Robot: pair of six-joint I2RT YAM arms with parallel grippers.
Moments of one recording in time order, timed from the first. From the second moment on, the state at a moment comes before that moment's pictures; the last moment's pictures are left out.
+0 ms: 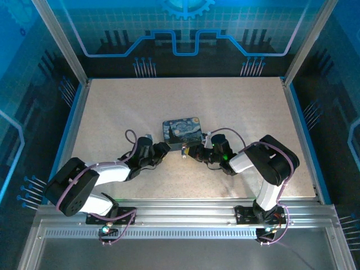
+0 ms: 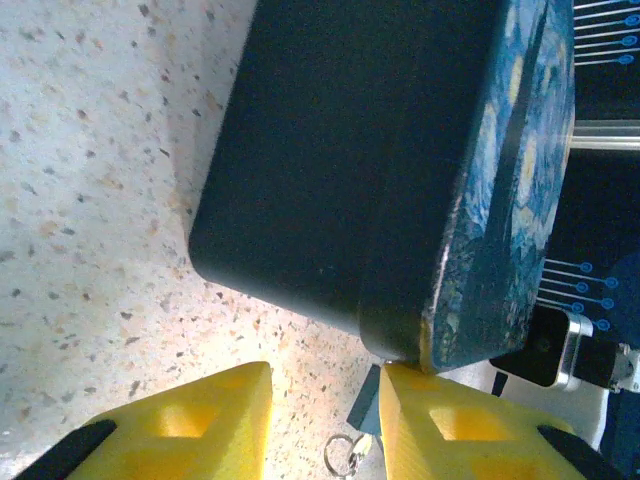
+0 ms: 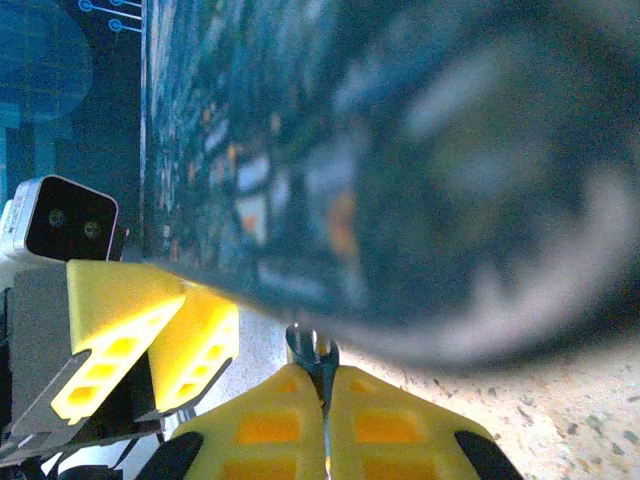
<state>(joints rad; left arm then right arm) -0.52 1.41 0.40 0.41 0.15 -1.34 0.59 1.78 0.49 0.80 -0.50 1.06</state>
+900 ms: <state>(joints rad) -0.52 1.38 0.43 0.39 0.30 -1.27 0.60 1.78 0.51 0.78 -0.49 1.06</state>
